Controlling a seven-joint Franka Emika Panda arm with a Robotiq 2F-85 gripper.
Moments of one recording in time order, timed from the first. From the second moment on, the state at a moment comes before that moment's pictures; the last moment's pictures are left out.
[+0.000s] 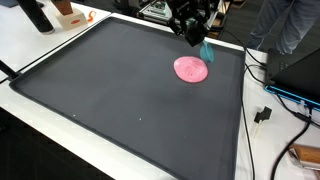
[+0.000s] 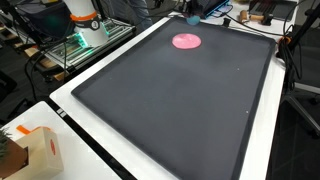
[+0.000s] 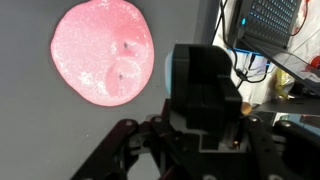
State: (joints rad) arm 0.11 0.07 0.15 -2.31 0.95 2.29 -0.56
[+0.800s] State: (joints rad) arm 0.09 0.07 0.12 -2.34 1.05 2.26 -0.72
